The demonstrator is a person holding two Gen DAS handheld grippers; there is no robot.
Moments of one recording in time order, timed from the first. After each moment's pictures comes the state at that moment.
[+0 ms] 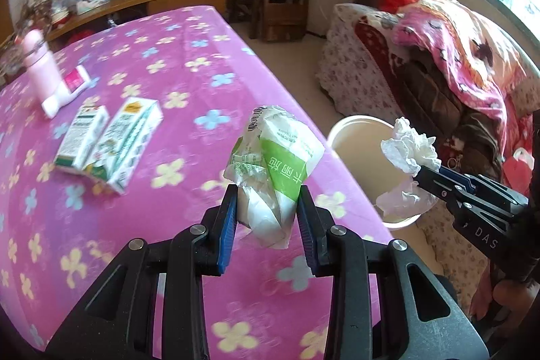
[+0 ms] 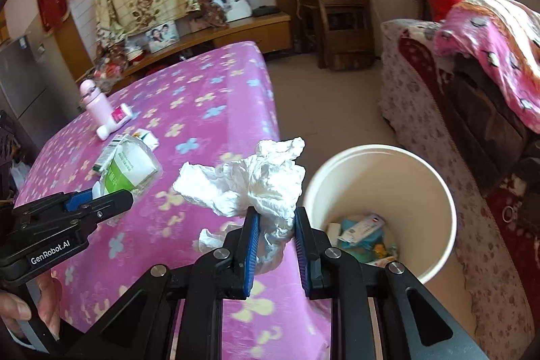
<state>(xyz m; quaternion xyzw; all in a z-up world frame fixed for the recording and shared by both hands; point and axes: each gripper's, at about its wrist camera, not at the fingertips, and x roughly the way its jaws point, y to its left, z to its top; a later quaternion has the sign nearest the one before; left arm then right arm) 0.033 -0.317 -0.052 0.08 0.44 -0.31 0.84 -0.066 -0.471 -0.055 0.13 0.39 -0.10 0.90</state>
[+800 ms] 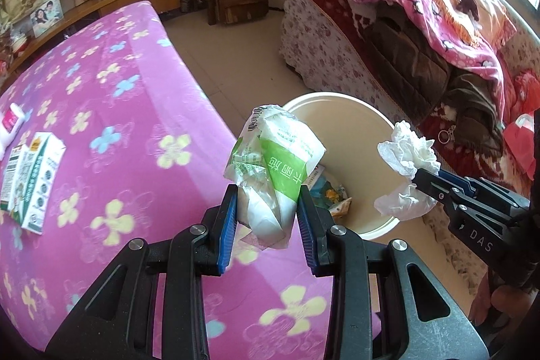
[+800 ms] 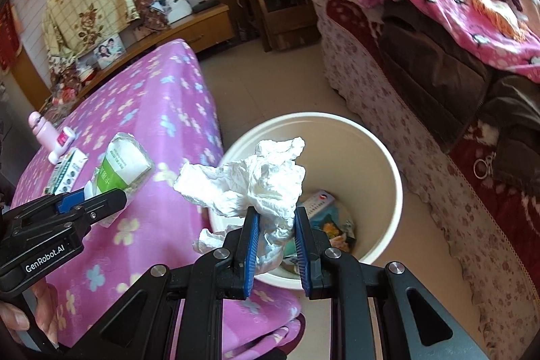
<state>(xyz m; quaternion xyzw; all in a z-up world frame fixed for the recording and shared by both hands) 0.020 -0.438 -0.089 0.14 0.45 -0.35 0.81 -0.101 -0.571 -0.098 0.19 0.41 -0.18 0.87</state>
